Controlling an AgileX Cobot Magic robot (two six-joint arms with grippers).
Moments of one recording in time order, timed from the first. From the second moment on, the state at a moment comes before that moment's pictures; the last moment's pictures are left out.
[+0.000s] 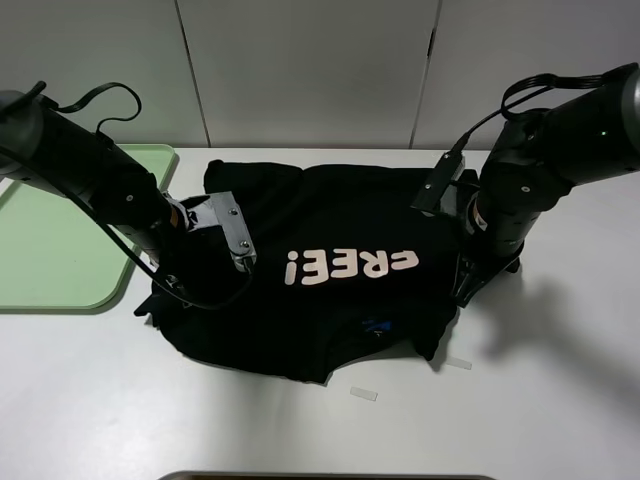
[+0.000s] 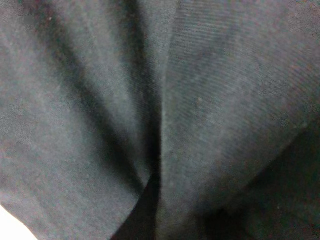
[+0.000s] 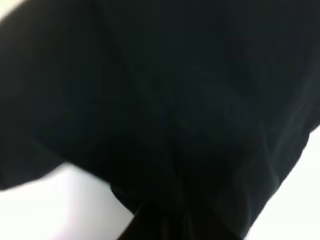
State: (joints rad) left arm -0.45 1.94 -0.88 0.31 0.13 0.44; right arm 0.47 1.81 -0.87 -0.61 0.57 0.05
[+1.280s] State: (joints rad) left arm -0.77 1.16 -0.88 0.17 0.47 0.13; right arm 0.47 0.97 -0.87 -0.54 0.84 0.26
